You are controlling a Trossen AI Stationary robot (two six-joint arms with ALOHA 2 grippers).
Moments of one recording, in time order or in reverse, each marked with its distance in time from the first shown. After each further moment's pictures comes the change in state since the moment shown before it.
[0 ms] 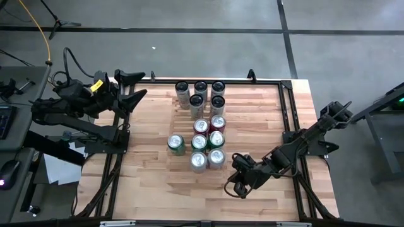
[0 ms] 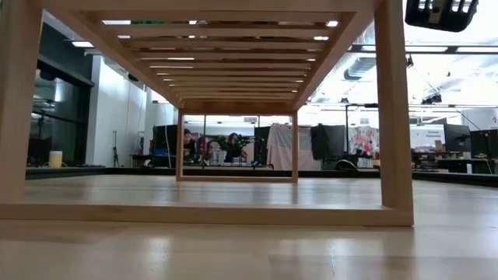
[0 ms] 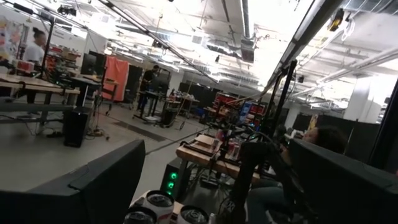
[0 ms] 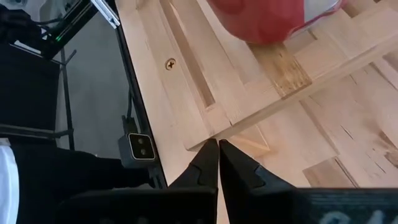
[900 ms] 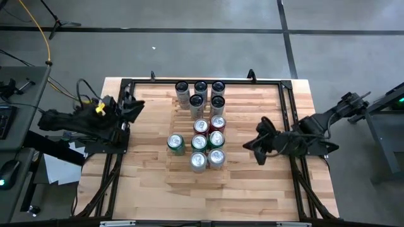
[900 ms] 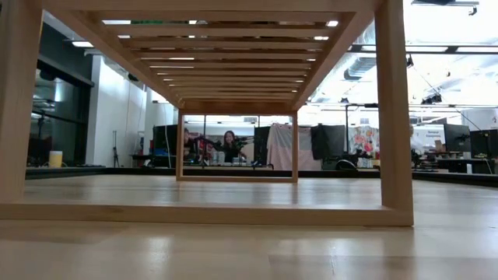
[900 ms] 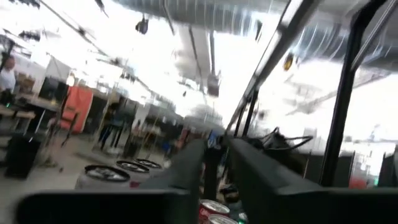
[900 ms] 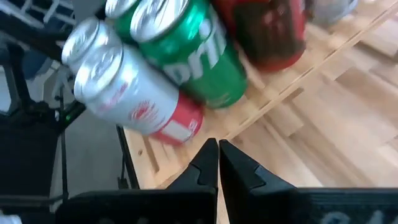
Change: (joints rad) left arm 0.000 -0.377 -0.696 0.518 0.132 0.001; right arm -0.097 -0.413 0.002 -0.311 0.159 -0.035
